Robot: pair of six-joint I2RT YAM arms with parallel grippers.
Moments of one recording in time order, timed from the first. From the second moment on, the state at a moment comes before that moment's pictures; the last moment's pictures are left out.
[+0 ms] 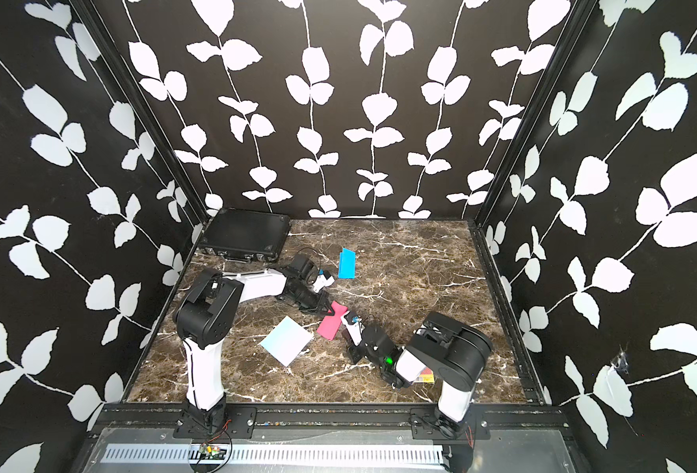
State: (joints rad) left arm -0.52 2.02 1.22 -0.46 0.71 -0.24; right arm 0.88 1.78 0.31 0.99 -0.02 0.13
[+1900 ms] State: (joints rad) left arm -0.50 2.00 1.17 -0.41 0.73 -0.31; right arm 0.80 1.98 0.50 1.07 0.15 -0.03
